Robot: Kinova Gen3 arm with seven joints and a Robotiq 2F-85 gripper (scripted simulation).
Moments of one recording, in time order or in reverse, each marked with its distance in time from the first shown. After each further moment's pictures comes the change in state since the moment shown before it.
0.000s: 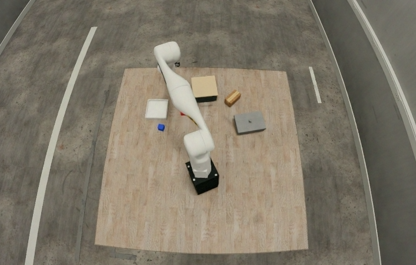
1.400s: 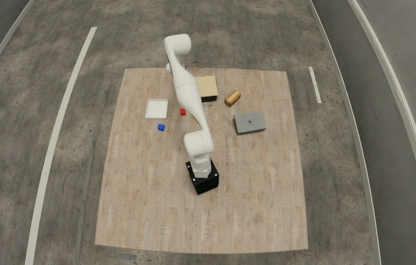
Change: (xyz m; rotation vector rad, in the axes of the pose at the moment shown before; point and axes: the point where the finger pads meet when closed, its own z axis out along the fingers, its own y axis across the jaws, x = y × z) arm -0.027 0.062 -0.048 -0.018 -0.098 0.002
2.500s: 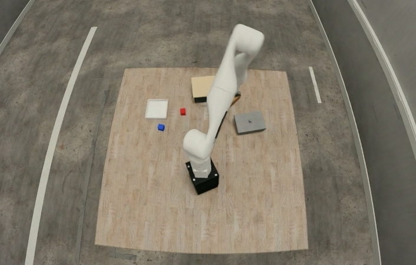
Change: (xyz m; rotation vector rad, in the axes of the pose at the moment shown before) arm -0.170 0.330 -0.241 -0.083 -0.505 0.013
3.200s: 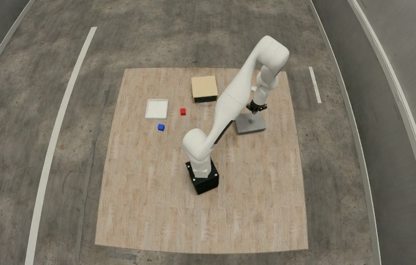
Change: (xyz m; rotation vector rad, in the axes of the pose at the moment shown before) arm -0.095 0.141 -0.041 -0.015 -0.200 0.000
